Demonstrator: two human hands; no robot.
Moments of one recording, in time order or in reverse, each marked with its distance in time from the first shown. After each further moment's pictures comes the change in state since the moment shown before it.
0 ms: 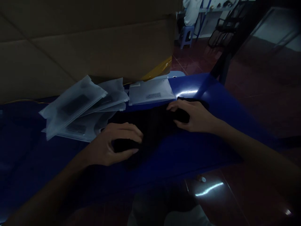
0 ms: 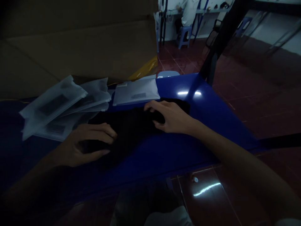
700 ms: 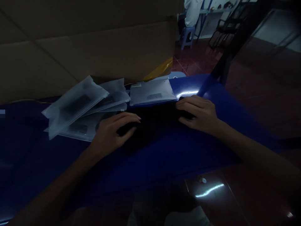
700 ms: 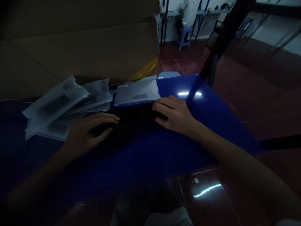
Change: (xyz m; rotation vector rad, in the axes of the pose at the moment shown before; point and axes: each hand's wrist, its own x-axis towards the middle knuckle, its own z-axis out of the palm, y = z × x) left_hand 0.002 -0.014 0.007 0.379 0.262 -0.143; right_hand -0.001 0.007 0.006 -0.328 0.430 -0.339
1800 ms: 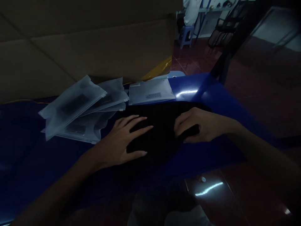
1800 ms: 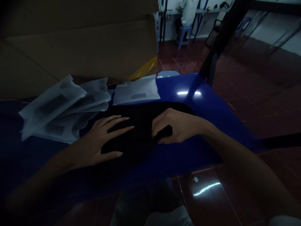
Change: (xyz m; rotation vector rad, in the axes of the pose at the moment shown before) left_hand -0.008 0.005 0.005 0.124 -0.533 -0.004; right_hand 0.014 0.000 -0.027 0.884 -0.740 0.143
